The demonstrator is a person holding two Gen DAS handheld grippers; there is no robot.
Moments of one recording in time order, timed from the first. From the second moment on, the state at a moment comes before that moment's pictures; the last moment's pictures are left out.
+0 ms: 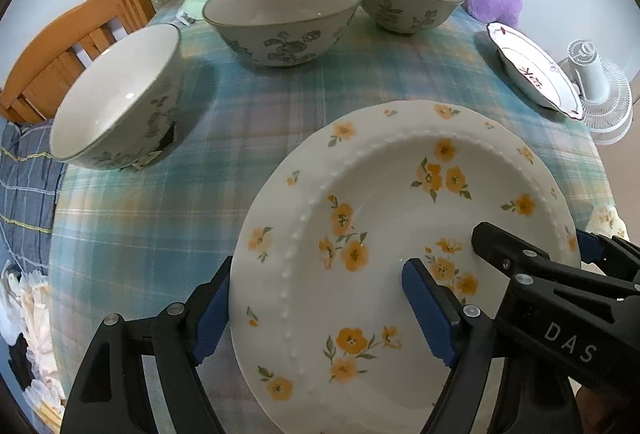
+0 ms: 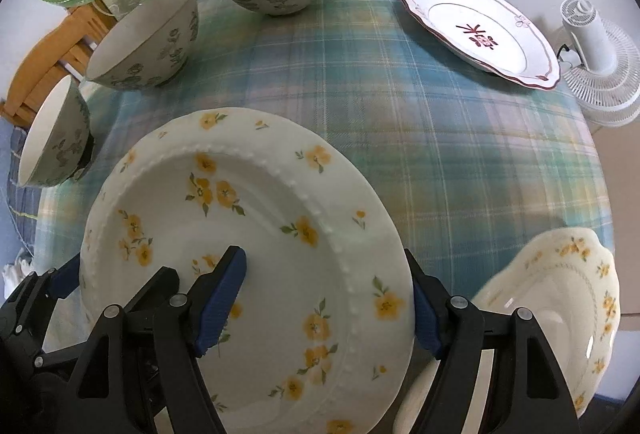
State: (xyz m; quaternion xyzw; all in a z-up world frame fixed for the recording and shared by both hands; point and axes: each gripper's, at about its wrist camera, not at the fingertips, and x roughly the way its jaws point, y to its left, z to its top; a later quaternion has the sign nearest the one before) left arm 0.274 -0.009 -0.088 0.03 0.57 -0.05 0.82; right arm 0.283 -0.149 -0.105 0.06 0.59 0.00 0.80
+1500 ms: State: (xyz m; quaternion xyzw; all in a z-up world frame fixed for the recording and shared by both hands) left arm 0.188 -0.125 -0.035 0.01 0.55 -0.10 0.83; right arm 0.176 -0.267 -0.036 0.08 0.56 -0.06 0.82
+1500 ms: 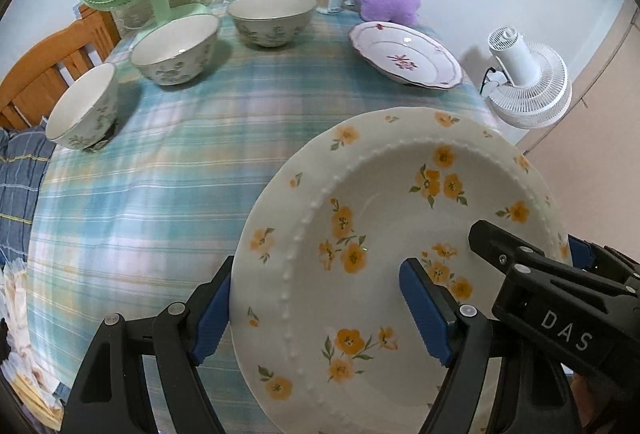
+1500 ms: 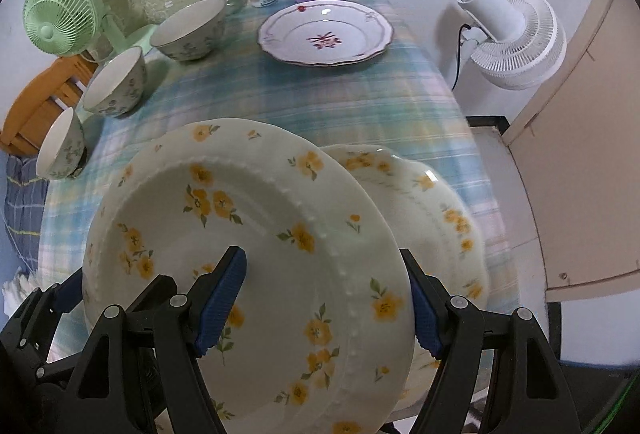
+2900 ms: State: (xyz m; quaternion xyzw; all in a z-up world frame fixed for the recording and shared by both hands) left arm 0.191 -0.228 -0.088 0.03 0.58 -0.05 0.81; right arm 0.176 -0.378 -0.090 0.07 0.61 -0.04 0.79
